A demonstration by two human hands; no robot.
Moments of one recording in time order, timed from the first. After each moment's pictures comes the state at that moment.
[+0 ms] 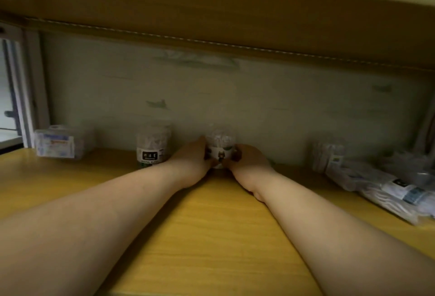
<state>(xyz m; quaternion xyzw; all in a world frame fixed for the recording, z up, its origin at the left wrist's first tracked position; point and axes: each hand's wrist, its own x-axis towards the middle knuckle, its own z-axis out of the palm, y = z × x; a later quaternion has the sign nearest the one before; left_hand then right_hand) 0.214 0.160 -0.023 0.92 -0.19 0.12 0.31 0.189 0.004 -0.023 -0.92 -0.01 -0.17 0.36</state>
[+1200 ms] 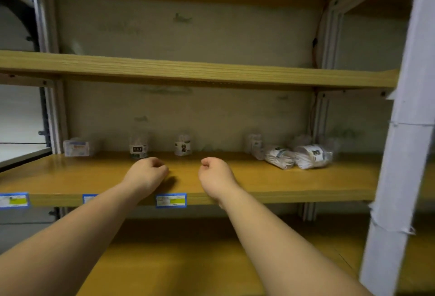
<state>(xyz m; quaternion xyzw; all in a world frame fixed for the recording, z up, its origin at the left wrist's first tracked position) -0.006 0.163 -0.011 0.92 -0.02 0.14 0.37 -0.035 -0.008 -0.019 -0.87 0.00 -0.16 0.47</state>
